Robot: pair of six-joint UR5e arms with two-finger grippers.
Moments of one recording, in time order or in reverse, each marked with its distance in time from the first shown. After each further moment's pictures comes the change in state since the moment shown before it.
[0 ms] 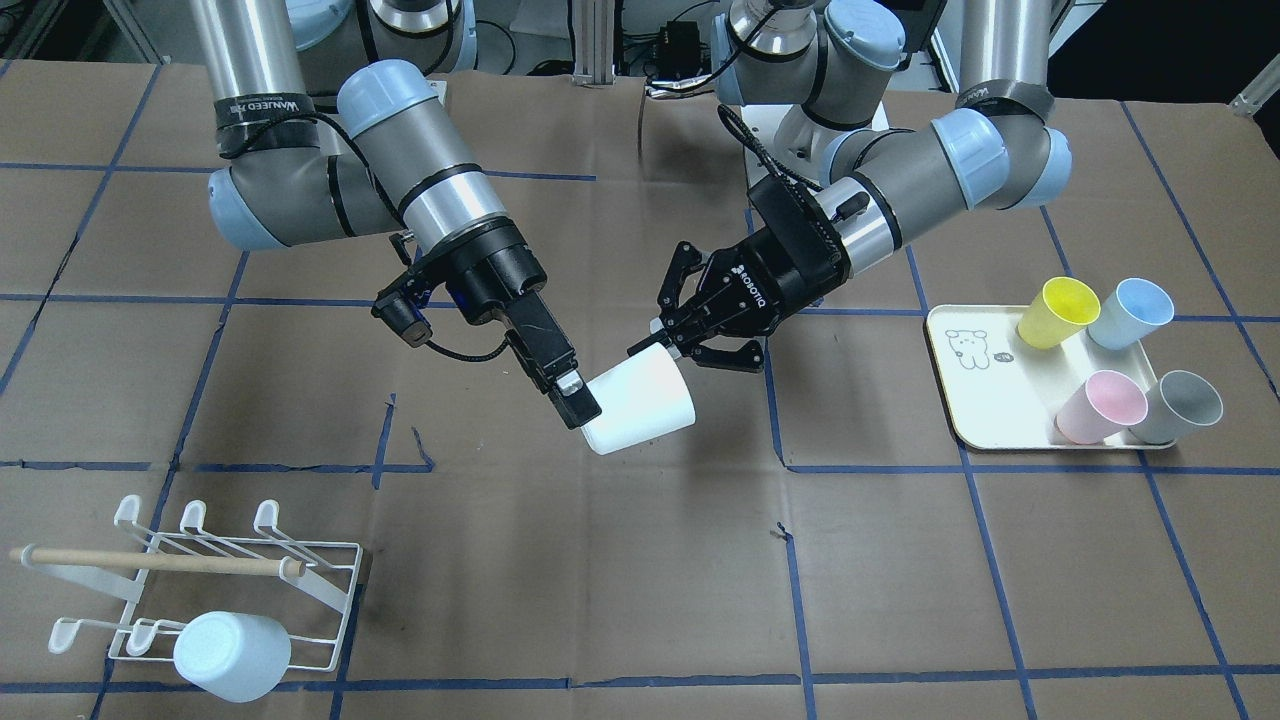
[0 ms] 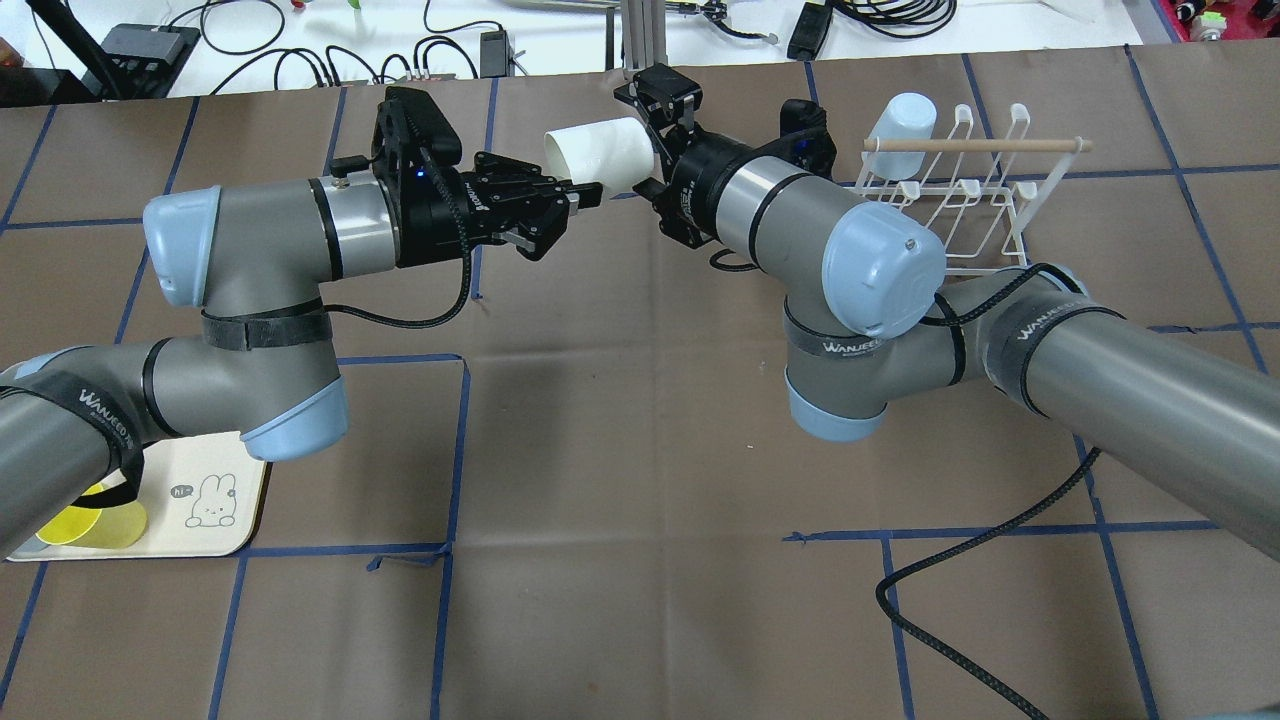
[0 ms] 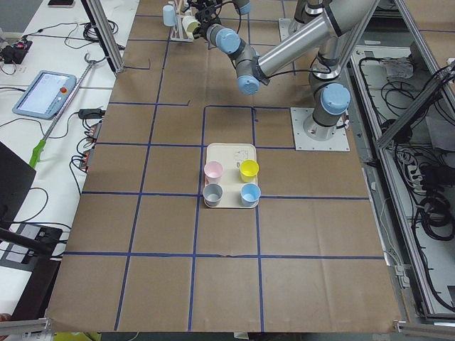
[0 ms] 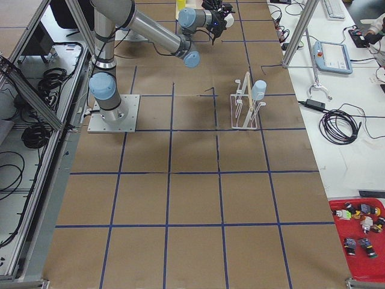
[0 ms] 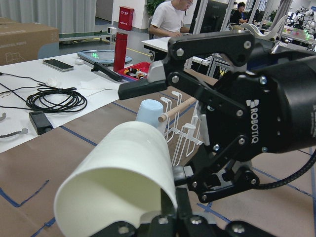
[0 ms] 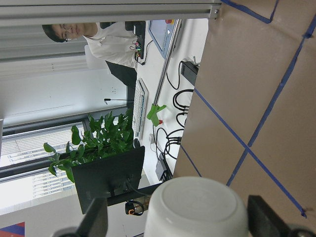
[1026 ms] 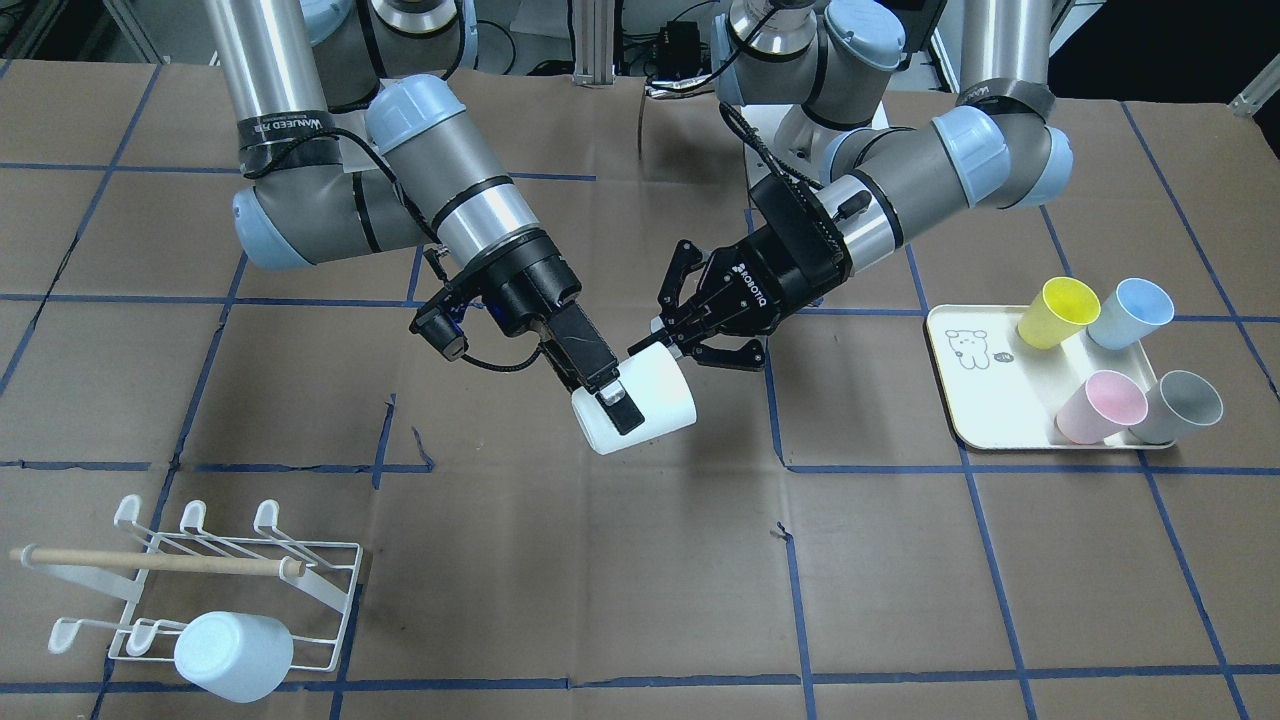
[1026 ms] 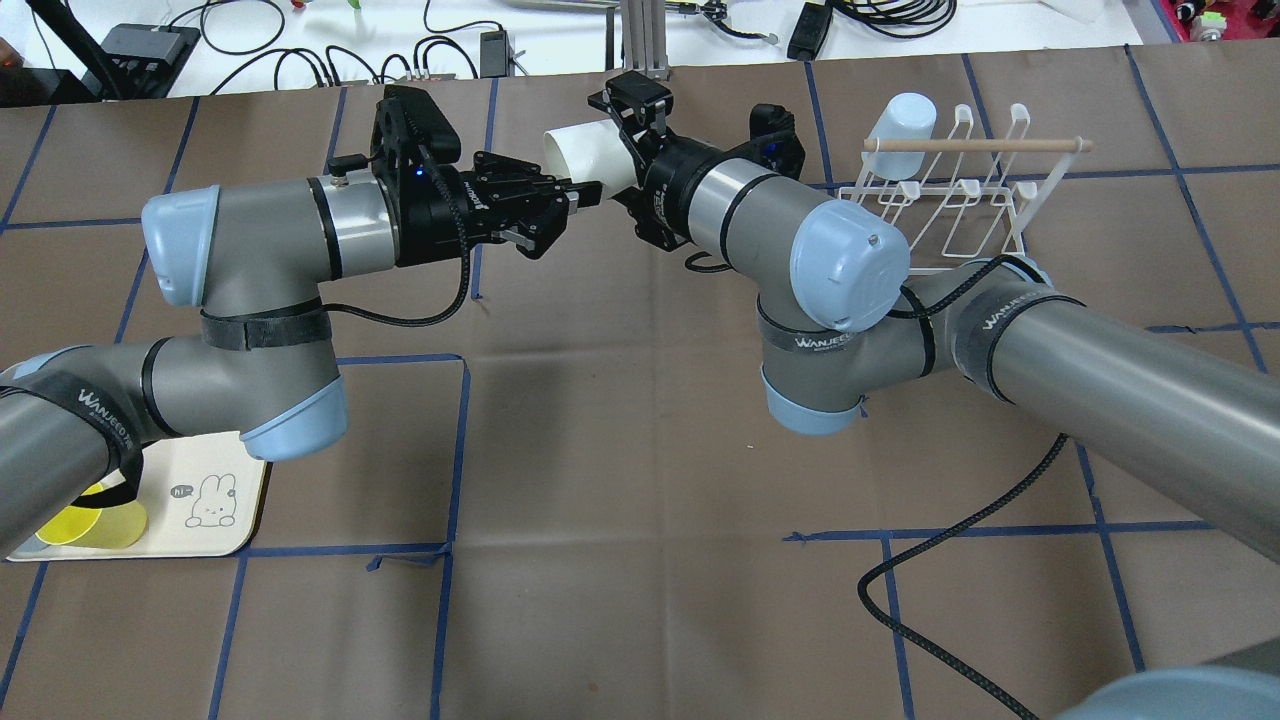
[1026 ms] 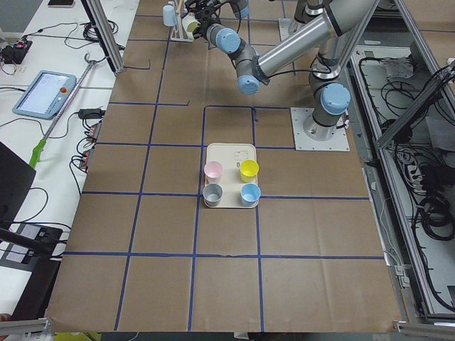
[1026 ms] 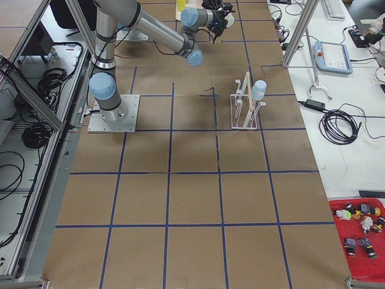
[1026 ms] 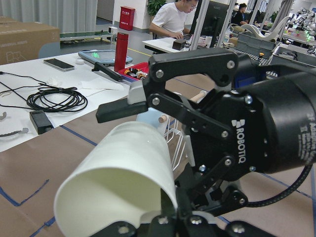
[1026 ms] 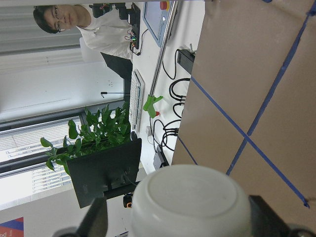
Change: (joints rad) left arm 0.000 0.001 0.000 0.003 0.002 -0.013; right arm 0.030 0.045 -0.039 0.000 -0.001 0.026
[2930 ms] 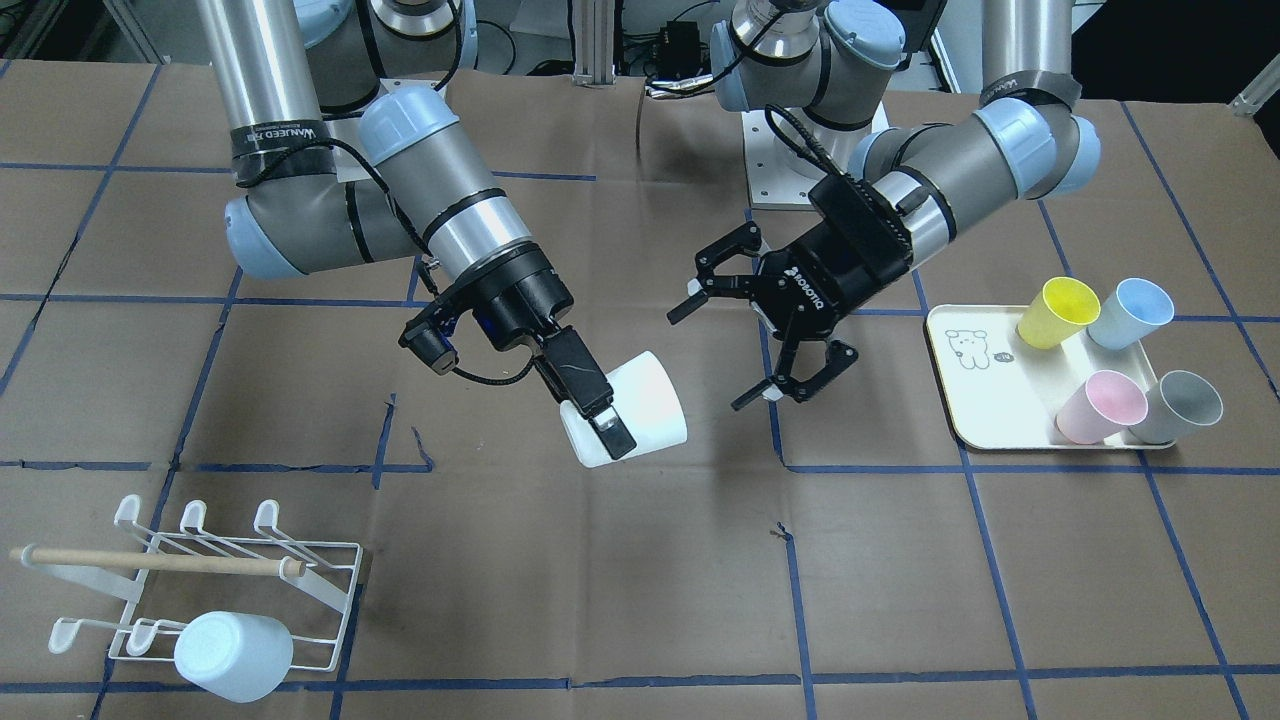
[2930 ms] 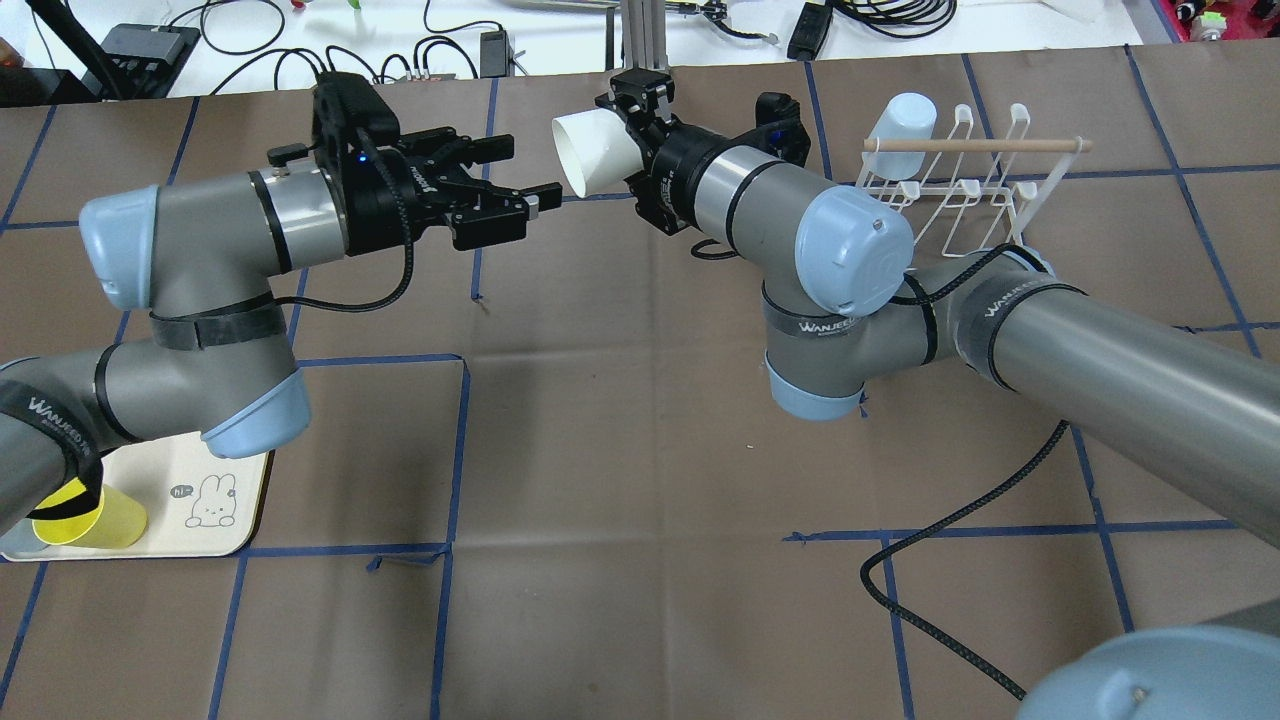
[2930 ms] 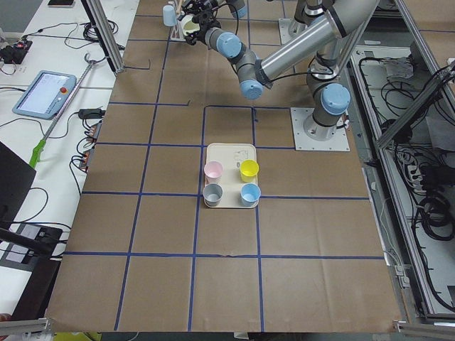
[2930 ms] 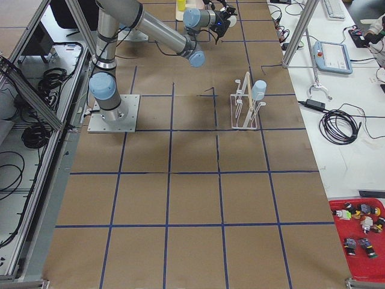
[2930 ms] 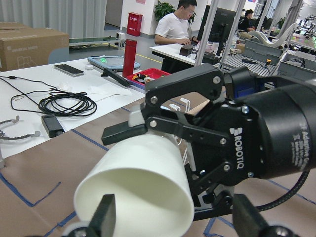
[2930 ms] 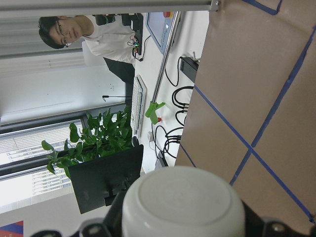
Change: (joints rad) left arm 0.115 0.024 -0.010 0.025 -0.019 -0.030; right arm -0.034 0.019 -0.027 0.003 0.006 -0.030
